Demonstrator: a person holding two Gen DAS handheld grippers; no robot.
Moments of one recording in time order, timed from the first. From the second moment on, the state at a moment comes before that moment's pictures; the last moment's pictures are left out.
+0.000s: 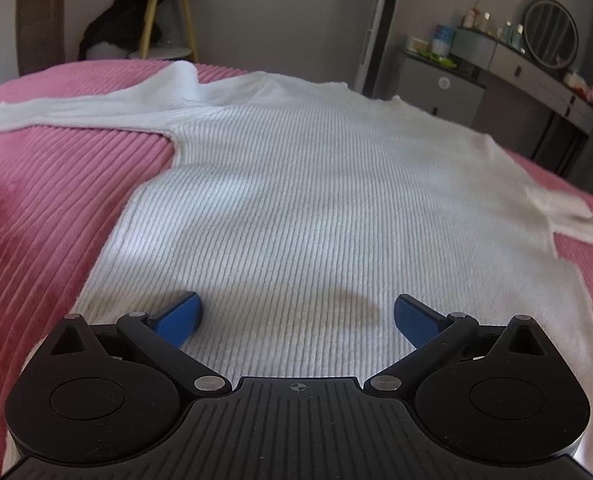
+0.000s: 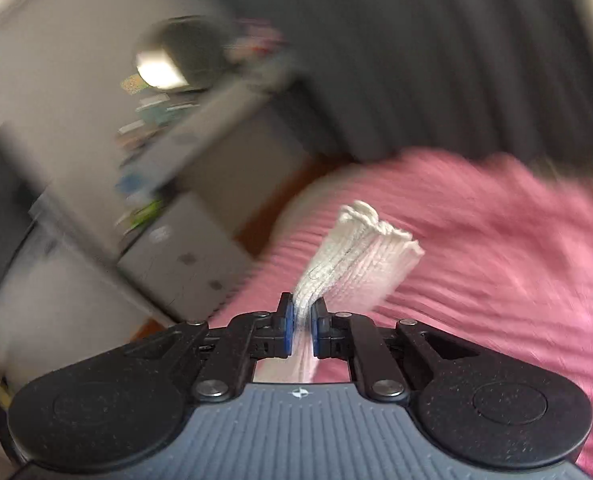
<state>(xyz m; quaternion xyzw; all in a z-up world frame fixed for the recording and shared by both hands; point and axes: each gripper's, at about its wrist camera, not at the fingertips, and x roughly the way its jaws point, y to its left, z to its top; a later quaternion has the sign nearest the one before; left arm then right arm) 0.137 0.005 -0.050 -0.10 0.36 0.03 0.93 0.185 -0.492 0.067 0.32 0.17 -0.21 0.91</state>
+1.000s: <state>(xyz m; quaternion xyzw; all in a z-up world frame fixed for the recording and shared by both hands) 0.220 0.090 -0.020 -0.32 0.37 -0.10 0.87 0.184 -0.261 -0.016 0.33 0.27 0.04 0.90</state>
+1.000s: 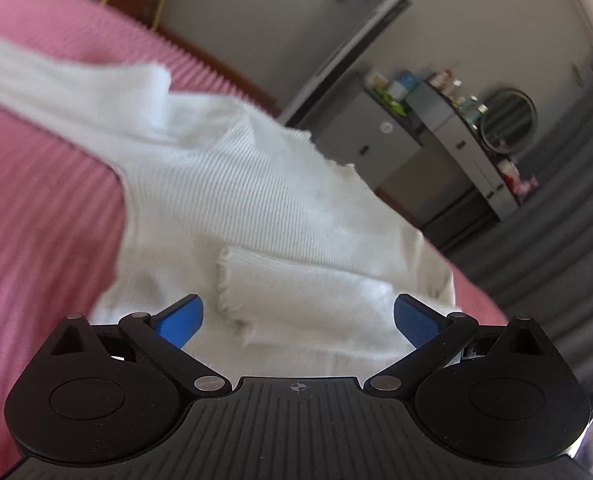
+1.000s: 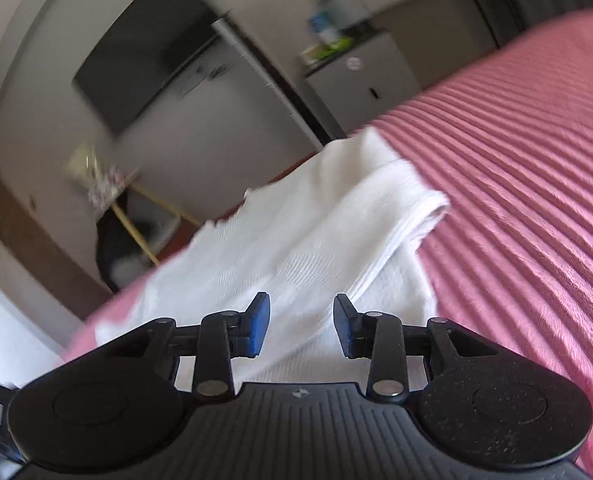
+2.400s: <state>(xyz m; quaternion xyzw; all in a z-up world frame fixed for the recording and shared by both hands) 0.249 0.107 -0.018 -0.19 0.35 -0.01 0.92 0.265 -0.317 -0.089 0.47 0.28 0.10 0.83</state>
